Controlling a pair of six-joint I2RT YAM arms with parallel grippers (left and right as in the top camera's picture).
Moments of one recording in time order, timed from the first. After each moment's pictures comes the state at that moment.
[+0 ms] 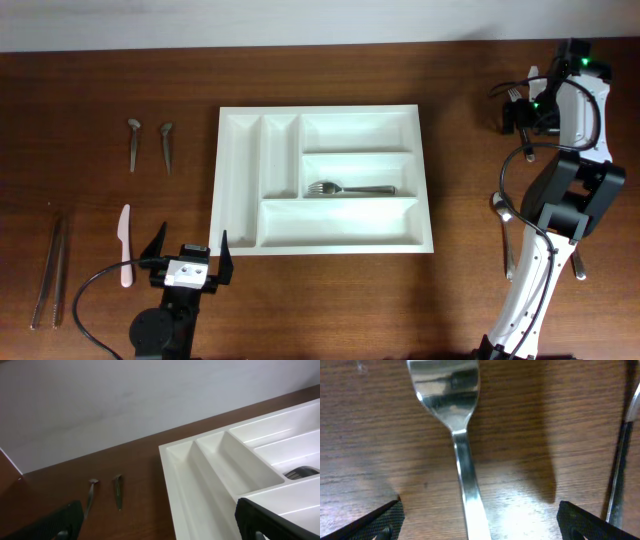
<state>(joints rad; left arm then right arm) 0.01 0.01 0.01 -0.07 0.09 0.27 -0.36 2.67 2.49 -1.22 0.03 -0.27</state>
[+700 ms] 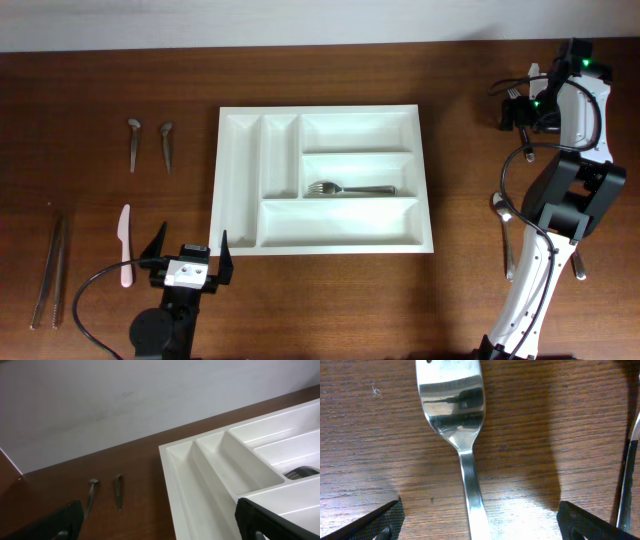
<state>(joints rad) 0.01 0.01 0.01 -0.07 0.09 0.27 -0.36 2.68 2.49 -1.19 -0.02 -0.27</state>
